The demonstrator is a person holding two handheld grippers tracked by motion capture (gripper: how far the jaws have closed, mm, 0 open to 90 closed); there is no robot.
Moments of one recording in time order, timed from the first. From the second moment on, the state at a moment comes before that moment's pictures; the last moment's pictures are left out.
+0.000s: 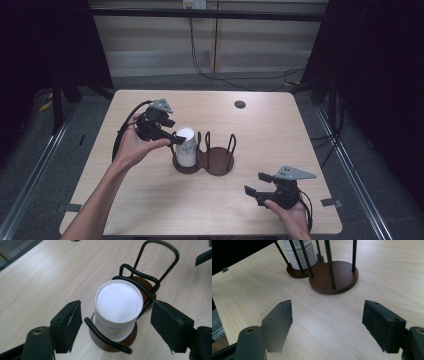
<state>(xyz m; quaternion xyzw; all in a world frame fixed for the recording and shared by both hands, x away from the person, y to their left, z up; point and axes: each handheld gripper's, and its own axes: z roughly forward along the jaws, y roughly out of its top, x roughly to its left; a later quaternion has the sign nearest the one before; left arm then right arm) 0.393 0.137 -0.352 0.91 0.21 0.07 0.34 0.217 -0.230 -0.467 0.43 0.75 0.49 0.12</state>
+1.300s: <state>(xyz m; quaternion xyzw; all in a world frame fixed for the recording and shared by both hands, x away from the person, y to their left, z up) 0.412 0.093 -0.372 0.95 0.20 0.03 0.23 0.217 -0.230 -0.470 0.44 0.75 0.48 0.11</state>
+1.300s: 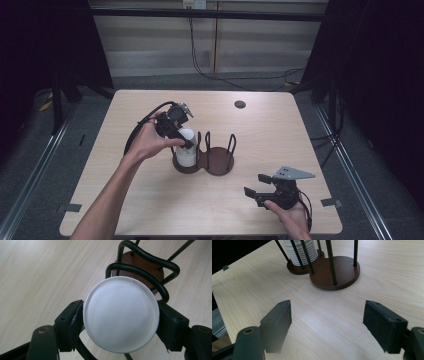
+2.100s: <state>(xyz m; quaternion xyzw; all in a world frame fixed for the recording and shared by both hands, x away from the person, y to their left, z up) 0.411 0.096 -0.367 0.95 0.20 0.02 0.24 0.218 -0.228 -0.470 0.44 0.75 0.48 0.11</state>
